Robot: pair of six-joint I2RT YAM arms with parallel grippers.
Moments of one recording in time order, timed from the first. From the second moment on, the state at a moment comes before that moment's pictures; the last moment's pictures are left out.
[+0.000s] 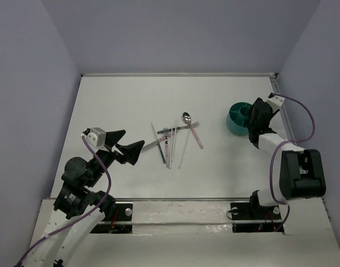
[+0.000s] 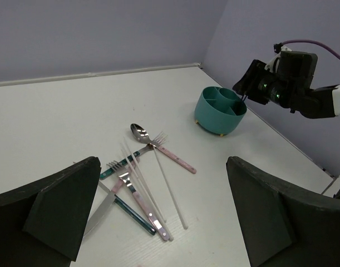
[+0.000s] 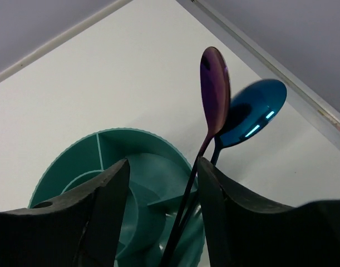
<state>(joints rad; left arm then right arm) -0.52 0.29 0.61 -0.20 0.11 -0.30 0.03 1.46 0.71 0.45 0.56 0.36</state>
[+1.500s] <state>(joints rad) -0.51 0.31 0.61 -0.20 0.09 -0.30 0.58 1.71 1.16 -0.29 0.14 0.24</state>
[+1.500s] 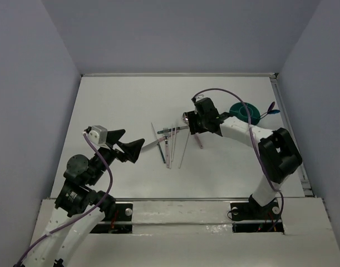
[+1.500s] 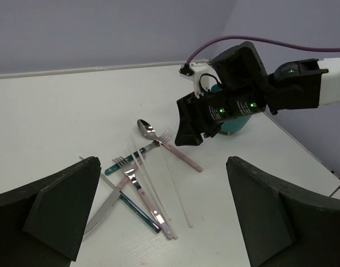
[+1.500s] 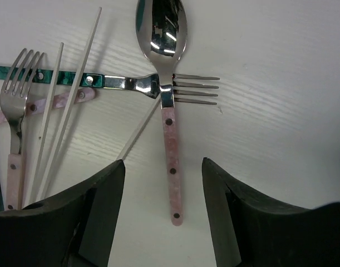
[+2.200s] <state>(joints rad) -0.50 0.31 0.61 -0.20 0.09 -0.30 0.58 1.98 1.33 -0.35 0.17 0.20</state>
